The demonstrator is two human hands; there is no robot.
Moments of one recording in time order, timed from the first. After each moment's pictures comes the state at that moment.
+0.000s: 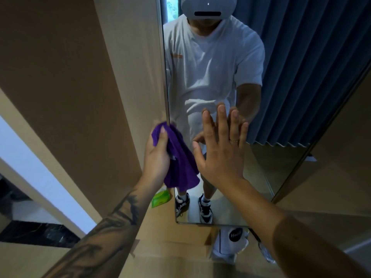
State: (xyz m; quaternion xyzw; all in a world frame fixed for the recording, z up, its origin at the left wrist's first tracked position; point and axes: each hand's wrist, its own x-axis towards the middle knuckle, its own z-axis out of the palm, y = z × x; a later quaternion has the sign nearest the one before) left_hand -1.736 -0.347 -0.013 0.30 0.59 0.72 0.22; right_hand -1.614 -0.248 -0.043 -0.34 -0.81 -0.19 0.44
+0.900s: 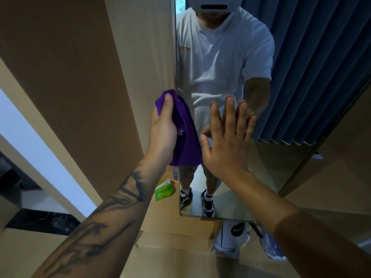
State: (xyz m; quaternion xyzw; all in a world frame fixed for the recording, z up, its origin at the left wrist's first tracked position) left_hand -1.734 -0.345 0.034 0.25 0.53 0.77 0.25; right_hand -1.617 -0.250 -0.042 -0.35 -0.82 -0.18 0.42
